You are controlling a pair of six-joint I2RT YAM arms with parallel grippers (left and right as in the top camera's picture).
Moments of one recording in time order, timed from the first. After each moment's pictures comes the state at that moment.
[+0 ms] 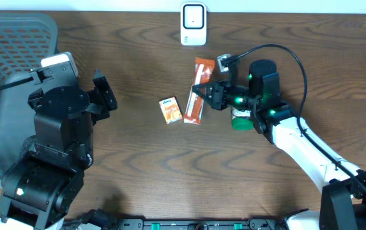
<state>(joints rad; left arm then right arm) -0.36 0.96 1.36 -0.87 -0.53 -0.33 0.34 1.55 0.91 0.15 -0.73 0.51</state>
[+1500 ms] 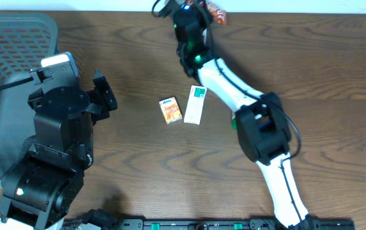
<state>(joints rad) -0.36 0.96 1.36 -0.87 -0.53 -0.33 0.55 2.45 1.99 0.27 0.75 -0.98</state>
